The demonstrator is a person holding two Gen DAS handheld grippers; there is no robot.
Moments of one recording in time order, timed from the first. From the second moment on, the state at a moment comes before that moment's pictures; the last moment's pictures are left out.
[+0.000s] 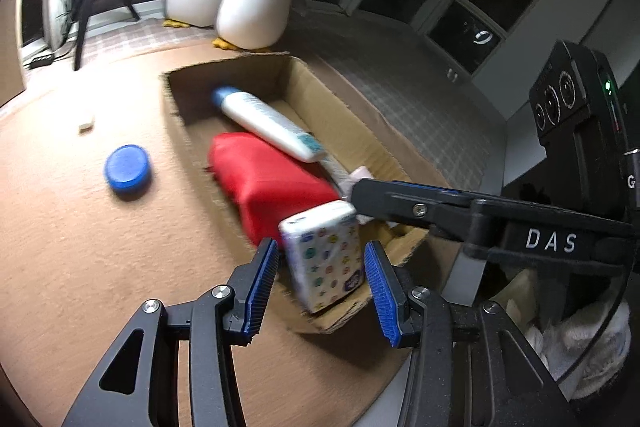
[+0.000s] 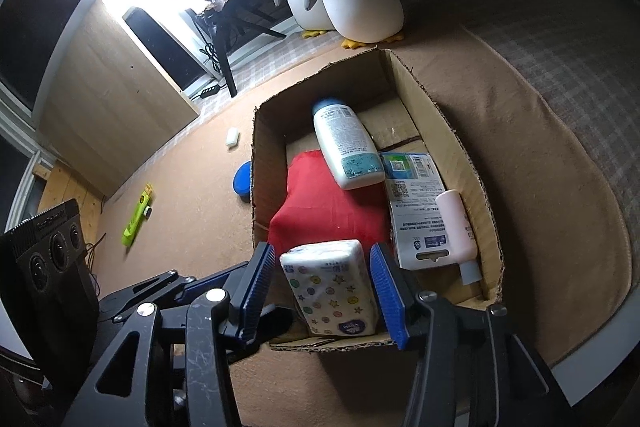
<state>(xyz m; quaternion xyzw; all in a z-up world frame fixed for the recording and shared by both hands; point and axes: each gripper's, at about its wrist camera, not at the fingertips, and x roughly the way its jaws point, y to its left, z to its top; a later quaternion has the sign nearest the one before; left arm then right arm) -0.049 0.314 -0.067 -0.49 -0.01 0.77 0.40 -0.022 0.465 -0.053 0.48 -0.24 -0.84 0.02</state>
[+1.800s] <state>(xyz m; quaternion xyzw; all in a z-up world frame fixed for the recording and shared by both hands) -0.255 -0.109 -0.140 -0.53 -0.18 0.83 0.08 -0.047 0.326 -0.061 0.52 -0.23 -0.82 0.09</state>
